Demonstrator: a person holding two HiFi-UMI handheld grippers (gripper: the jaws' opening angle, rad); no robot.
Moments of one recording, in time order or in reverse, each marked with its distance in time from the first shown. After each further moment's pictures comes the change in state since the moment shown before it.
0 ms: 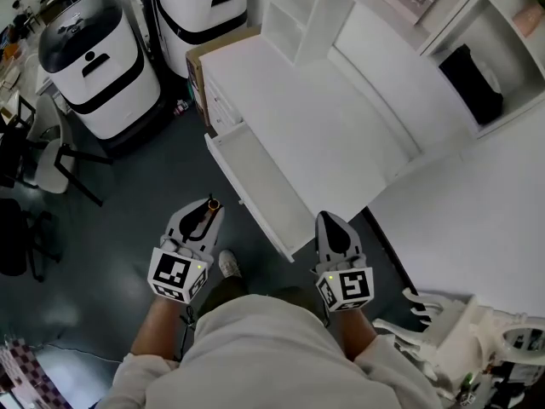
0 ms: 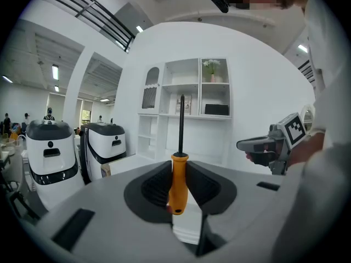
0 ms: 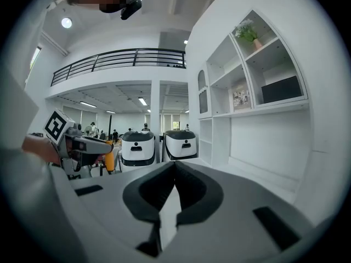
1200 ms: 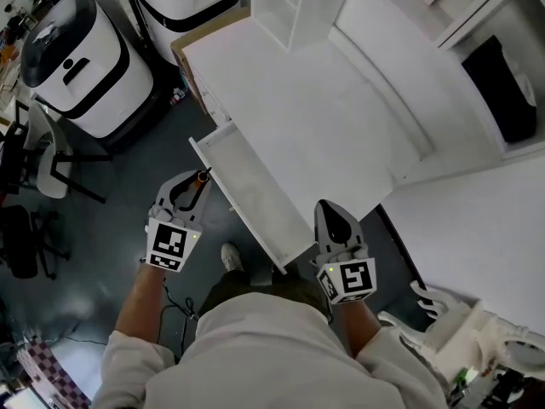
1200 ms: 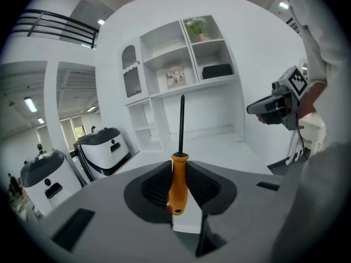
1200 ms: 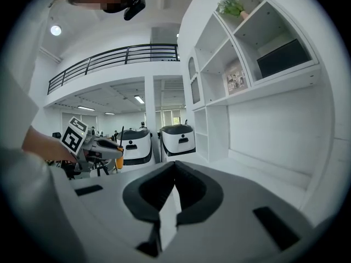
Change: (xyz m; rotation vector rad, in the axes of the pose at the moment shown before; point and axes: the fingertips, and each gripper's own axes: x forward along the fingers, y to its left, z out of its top) left arm 0.150 0.054 -0.023 0.314 0.203 0.020; right arm 0.080 -0.095 -0.024 0.070 0.048 0.038
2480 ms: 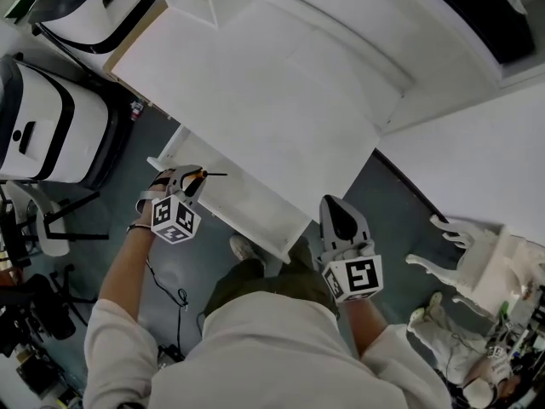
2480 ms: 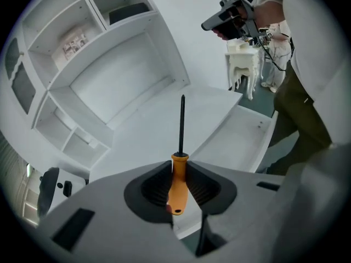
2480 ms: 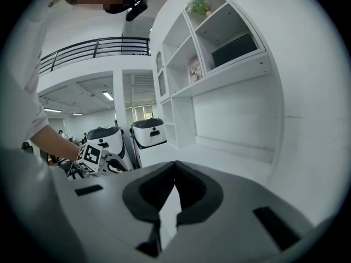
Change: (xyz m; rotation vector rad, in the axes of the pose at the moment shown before) left arm 0.153 -0.069 -0.124 0.694 0.310 -0.502; right arm -0.042 -0.073 -0.065 0.146 0.066 -0.289
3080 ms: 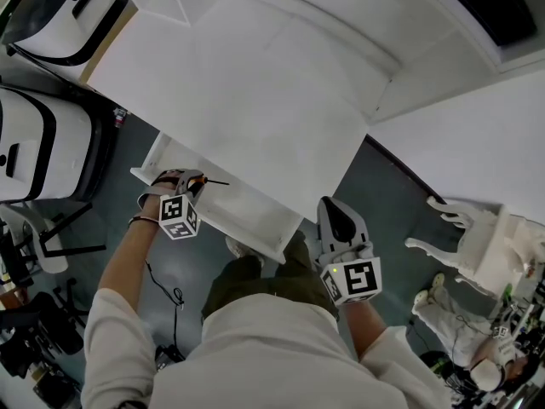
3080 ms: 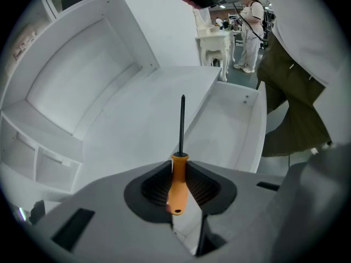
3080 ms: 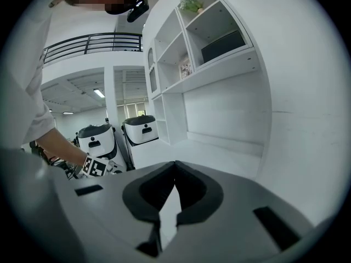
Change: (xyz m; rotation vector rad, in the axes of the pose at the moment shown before) left arm 0.077 -0.044 -0.016 0.244 0.088 -0.194; right arm -0.006 -0.025 -0.020 0.031 0.034 -0.080
